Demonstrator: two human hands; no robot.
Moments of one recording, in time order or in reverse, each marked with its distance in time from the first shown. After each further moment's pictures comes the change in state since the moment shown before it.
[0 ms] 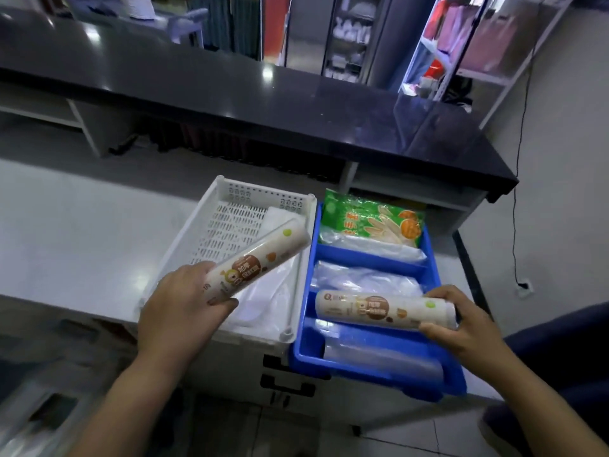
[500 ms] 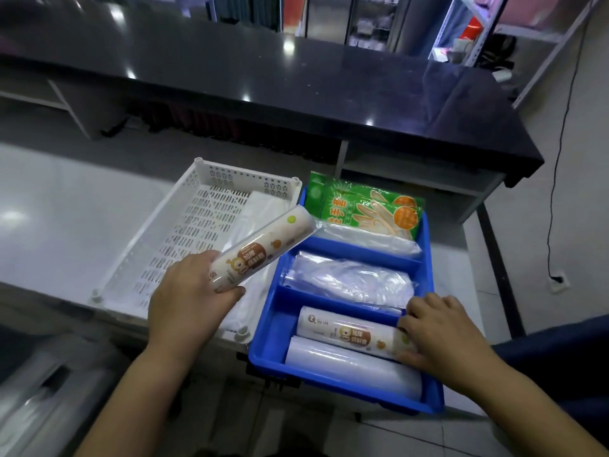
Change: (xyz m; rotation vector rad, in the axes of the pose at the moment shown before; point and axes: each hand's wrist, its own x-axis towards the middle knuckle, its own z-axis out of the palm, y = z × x) left_hand 0.009 0.061 0.065 0.113 -0.006 -0.111; right_hand 0.038 0.060 -0.015 -1.048 -0.383 -0.257
